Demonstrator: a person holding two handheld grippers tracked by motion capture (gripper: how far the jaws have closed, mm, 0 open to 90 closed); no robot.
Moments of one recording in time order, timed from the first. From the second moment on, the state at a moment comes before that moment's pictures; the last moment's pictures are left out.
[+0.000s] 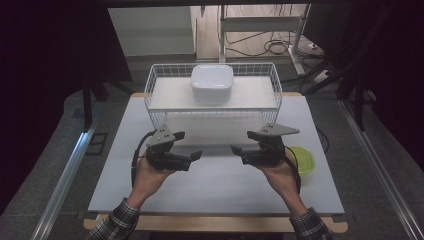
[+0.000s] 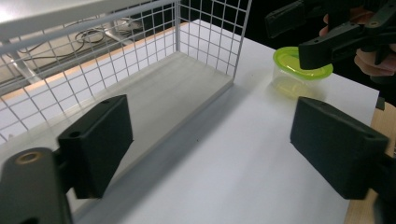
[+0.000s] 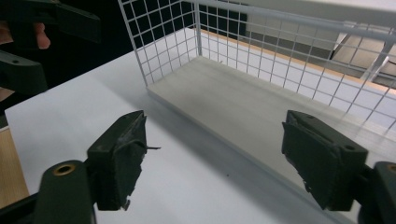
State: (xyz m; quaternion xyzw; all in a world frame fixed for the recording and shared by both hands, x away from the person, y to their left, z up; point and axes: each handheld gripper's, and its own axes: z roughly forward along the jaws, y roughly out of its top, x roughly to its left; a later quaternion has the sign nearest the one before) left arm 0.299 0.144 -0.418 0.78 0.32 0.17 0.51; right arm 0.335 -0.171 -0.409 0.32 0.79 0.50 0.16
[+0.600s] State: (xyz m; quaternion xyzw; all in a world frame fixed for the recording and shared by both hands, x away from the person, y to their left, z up) left arm 0.263 0.158 -0.474 0.80 0.30 0.16 0.49; right arm 0.304 -0.185 -0.446 0.31 0.79 0.49 0.17
